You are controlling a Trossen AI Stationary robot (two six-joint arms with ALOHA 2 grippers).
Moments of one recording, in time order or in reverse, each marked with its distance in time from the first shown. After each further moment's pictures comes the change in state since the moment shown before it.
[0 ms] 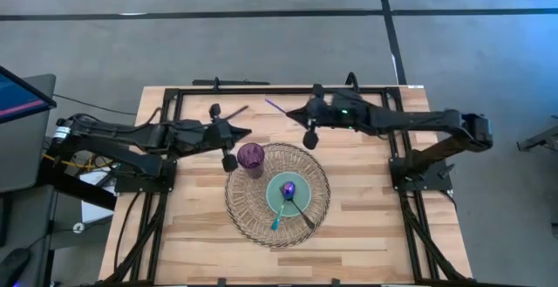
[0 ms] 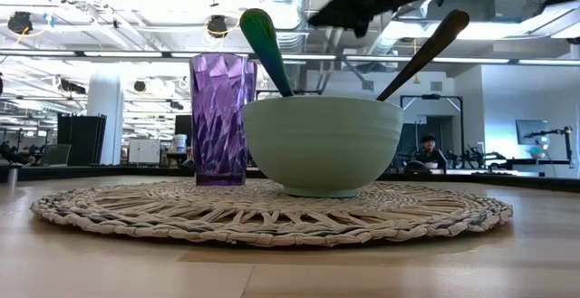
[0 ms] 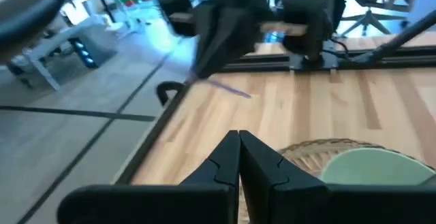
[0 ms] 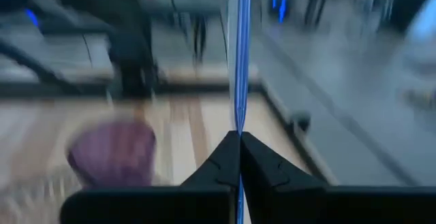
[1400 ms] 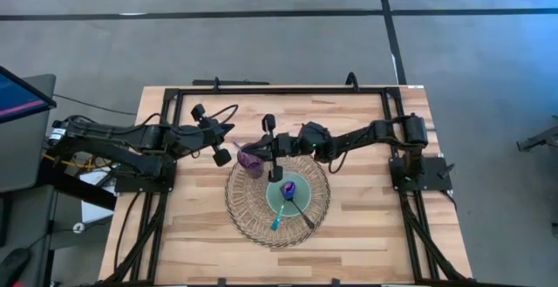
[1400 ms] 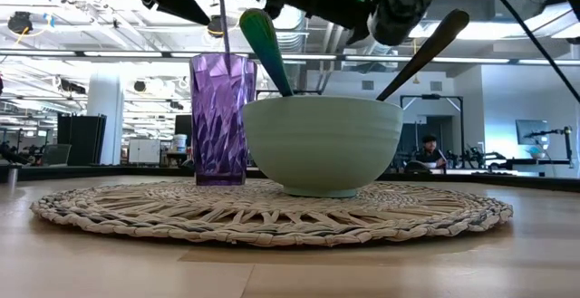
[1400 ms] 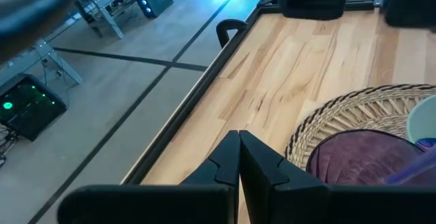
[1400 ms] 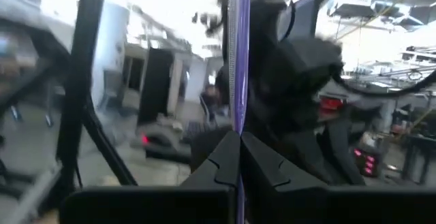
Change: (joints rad) left arm 0.002 -0.099 -0.085 -0.229 -0.233 -0.119; right arm 0.208 0.577 0.160 1.045 -0.217 0.022
